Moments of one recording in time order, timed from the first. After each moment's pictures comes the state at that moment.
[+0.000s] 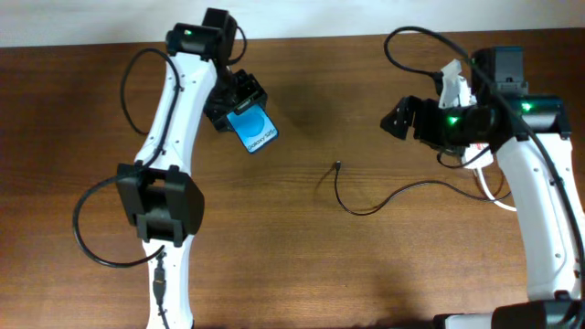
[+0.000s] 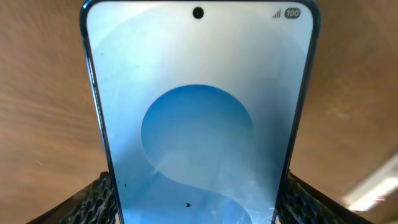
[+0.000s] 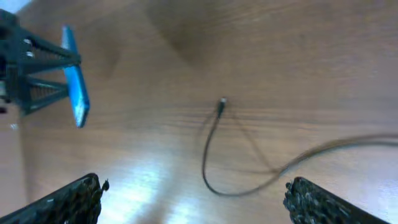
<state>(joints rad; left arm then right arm) -0.21 2.35 2.40 -1.50 0.27 -0.79 -0.01 1.56 1.56 -1.10 -0.49 0.27</state>
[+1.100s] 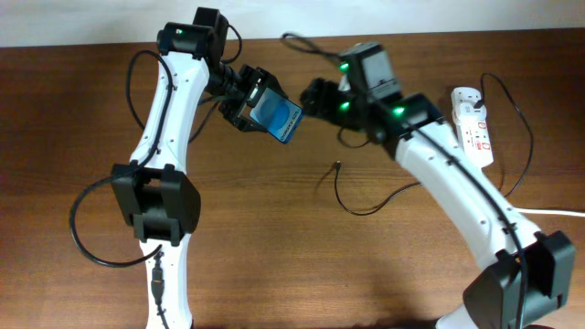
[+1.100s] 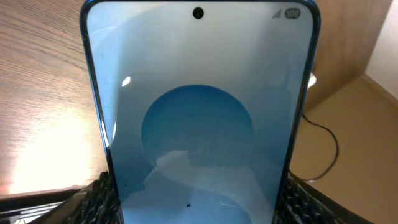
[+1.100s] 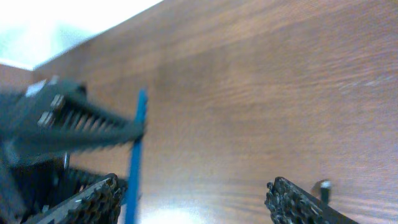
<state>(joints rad) -0.18 2.35 2.40 -1.50 0.72 -0.99 0.38 1.72 1.56 -0.63 -0.17 0.69</state>
